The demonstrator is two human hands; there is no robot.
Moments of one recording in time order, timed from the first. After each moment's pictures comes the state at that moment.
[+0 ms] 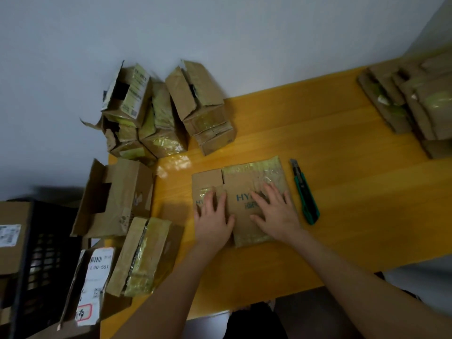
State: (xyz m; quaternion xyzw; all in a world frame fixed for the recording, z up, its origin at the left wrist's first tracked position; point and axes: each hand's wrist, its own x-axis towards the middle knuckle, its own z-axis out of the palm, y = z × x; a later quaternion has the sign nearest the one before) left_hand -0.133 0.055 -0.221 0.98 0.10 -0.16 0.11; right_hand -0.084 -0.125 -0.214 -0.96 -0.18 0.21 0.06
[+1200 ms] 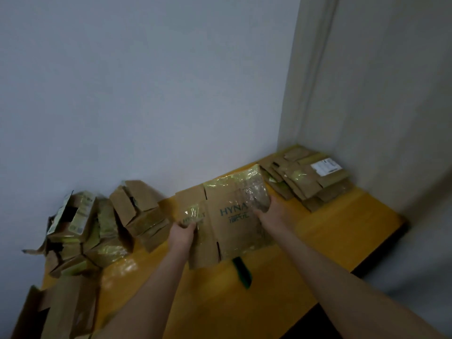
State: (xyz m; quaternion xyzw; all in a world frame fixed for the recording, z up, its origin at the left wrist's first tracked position) left_hand -0.015 -0.025 -0.062 0.78 0.28 -0.07 0.55; right_hand -0.038 -0.248 -0.015 -0.88 0.22 -0.01 0.42
